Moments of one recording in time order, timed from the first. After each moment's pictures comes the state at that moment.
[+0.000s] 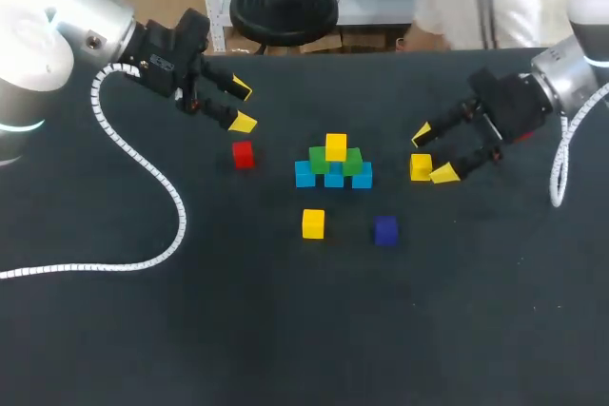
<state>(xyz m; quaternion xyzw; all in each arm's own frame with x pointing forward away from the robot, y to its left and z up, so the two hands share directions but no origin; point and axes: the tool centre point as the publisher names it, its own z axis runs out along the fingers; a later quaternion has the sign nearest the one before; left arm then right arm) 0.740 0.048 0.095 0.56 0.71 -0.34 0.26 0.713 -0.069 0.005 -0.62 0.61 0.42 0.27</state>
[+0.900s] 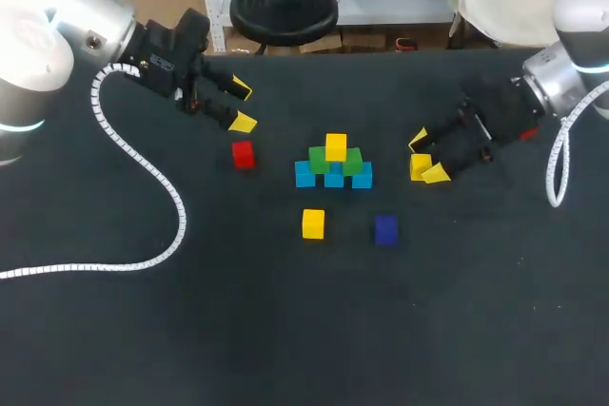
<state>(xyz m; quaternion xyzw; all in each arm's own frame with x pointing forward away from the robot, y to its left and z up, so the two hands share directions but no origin) 0.740 0.047 0.095 0.56 0.71 -0.34 0.26 0.715 -0.064 -0.002 -0.61 0.64 0.40 0.26</state>
